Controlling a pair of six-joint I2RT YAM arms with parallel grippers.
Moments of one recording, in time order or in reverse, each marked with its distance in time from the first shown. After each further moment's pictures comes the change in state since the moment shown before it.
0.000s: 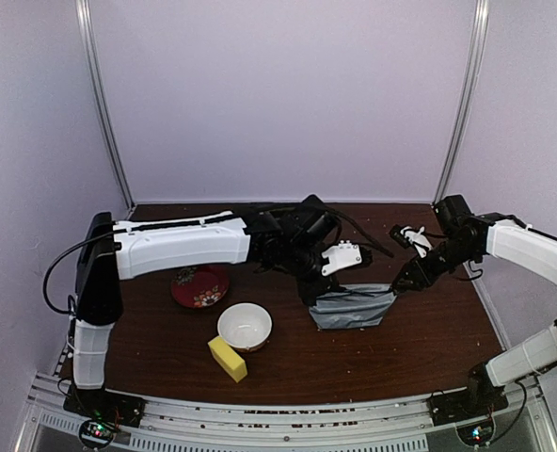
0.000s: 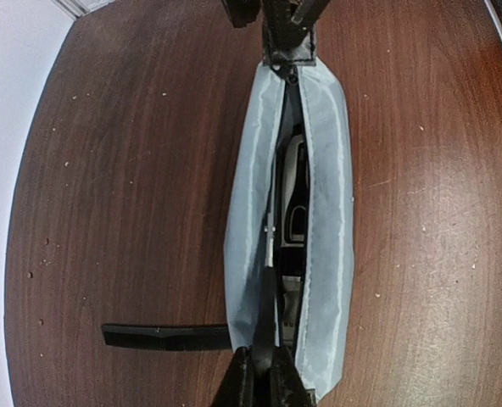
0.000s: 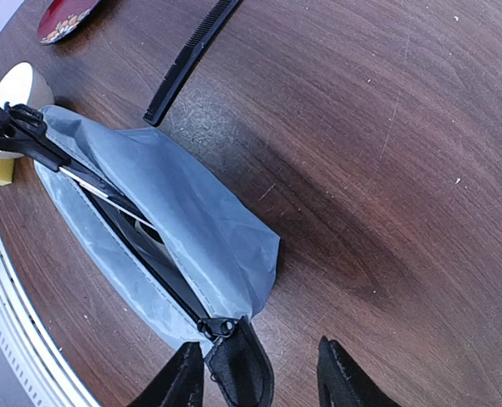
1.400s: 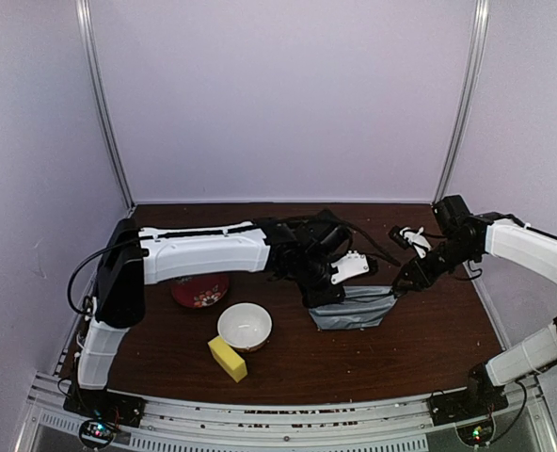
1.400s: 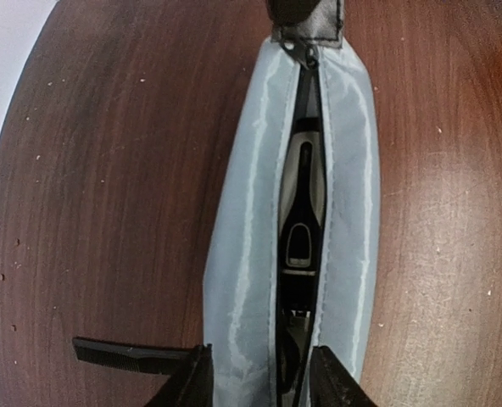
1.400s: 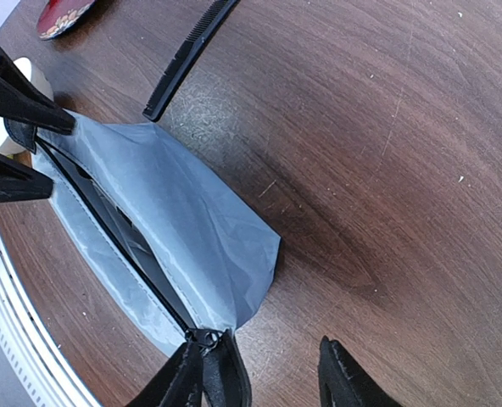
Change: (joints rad) left arm -0.012 0.137 0.085 0.002 0.005 -0.035; right arm 0.000 0.012 0.005 -0.008 0.000 -0.011
